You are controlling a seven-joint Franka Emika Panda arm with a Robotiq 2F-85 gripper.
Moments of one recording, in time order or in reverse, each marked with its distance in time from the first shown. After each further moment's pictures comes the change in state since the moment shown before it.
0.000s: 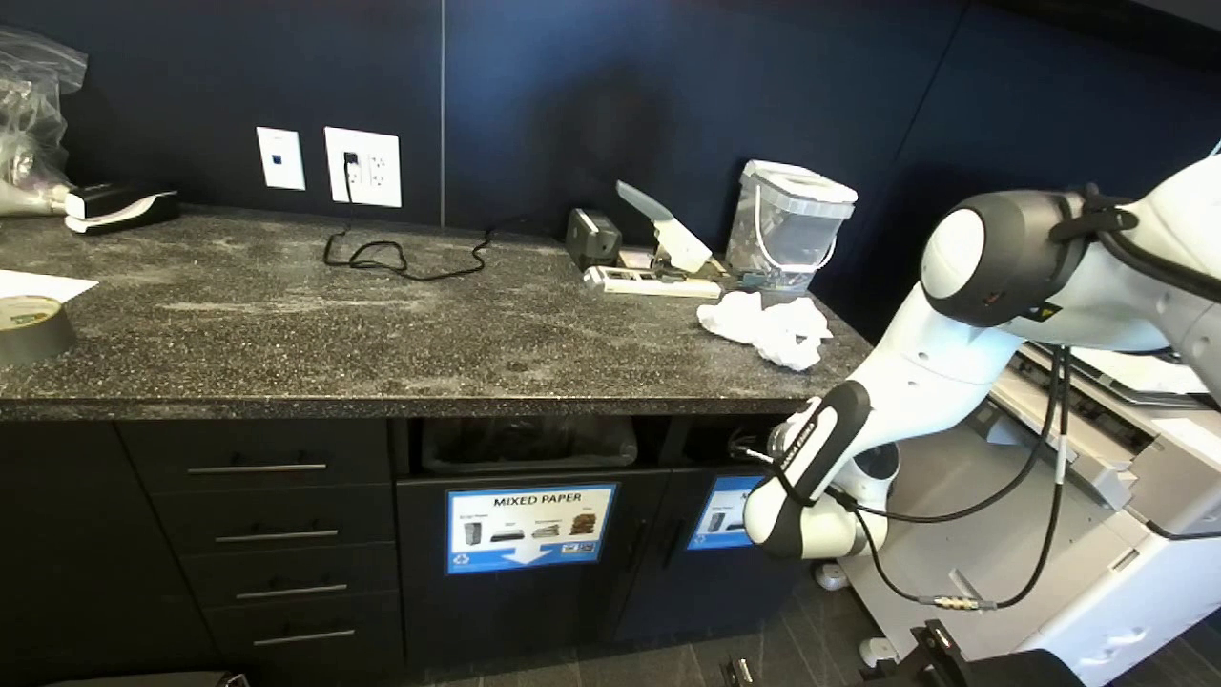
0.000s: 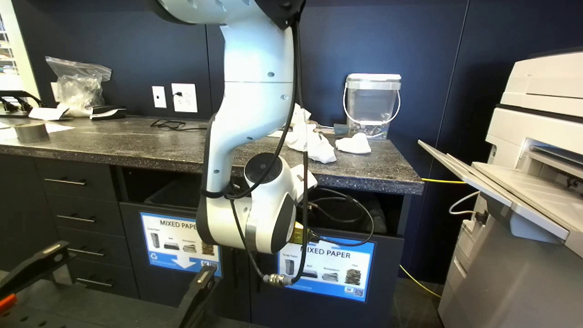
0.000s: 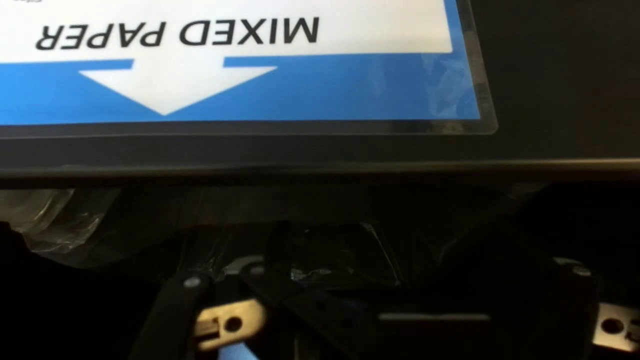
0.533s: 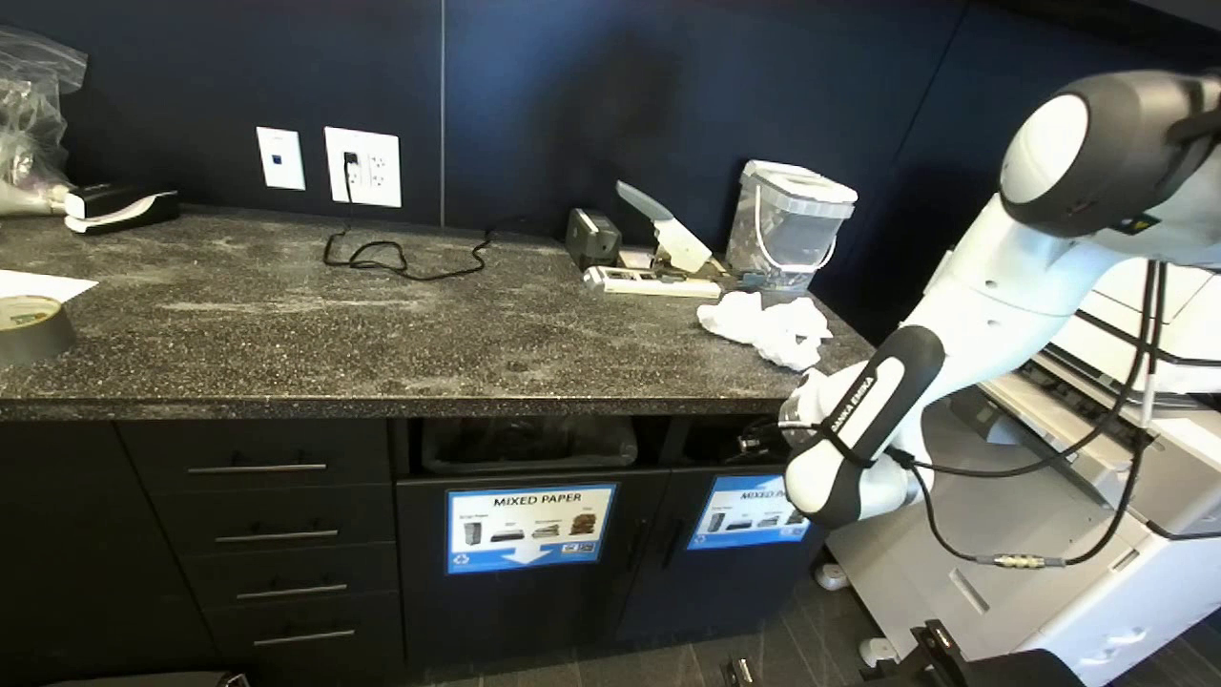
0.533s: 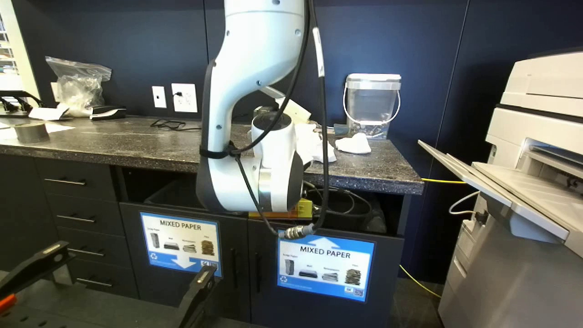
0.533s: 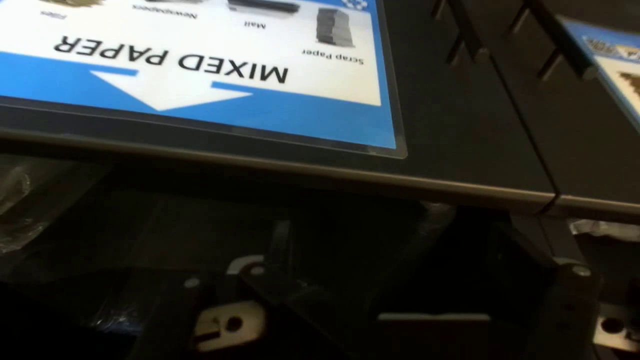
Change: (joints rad) arm -0.036 -0.257 -0.001 -0.200 -0.241 -0.299 0.000
